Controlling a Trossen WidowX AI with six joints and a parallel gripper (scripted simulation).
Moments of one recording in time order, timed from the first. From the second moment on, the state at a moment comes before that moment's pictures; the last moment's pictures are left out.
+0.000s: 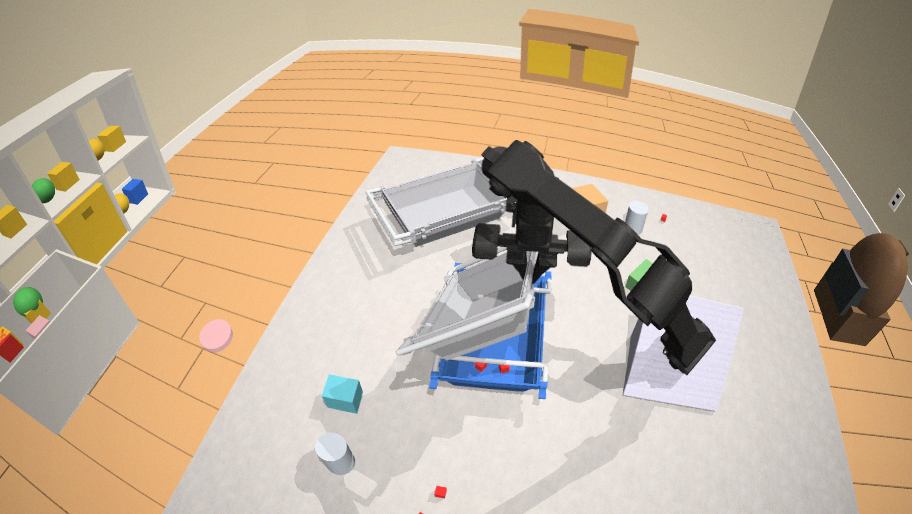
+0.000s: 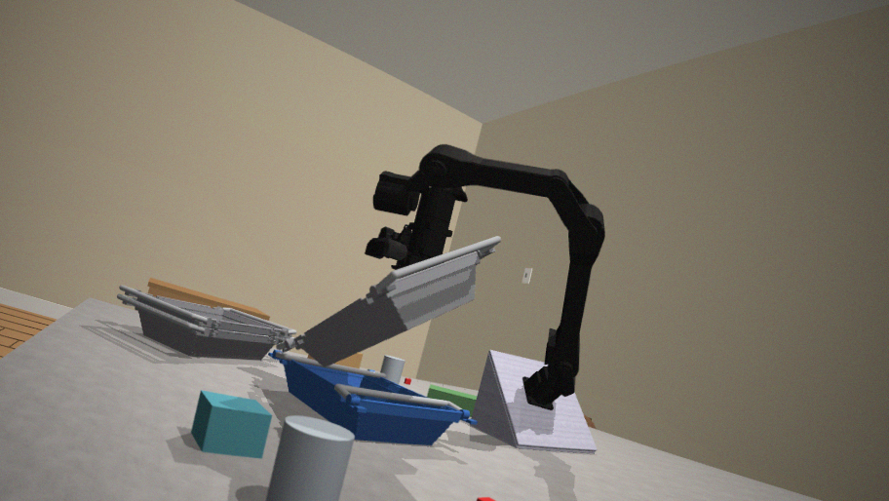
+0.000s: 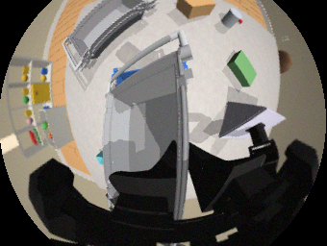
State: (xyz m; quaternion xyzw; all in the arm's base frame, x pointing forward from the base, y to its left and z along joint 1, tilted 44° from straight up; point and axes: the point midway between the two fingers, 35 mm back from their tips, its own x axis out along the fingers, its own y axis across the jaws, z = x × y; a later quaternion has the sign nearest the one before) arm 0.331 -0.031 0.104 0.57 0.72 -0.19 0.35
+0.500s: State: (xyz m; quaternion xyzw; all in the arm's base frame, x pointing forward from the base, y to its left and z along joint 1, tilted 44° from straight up) arm 0.334 -0.034 0.099 0.57 0.72 -0.19 0.35
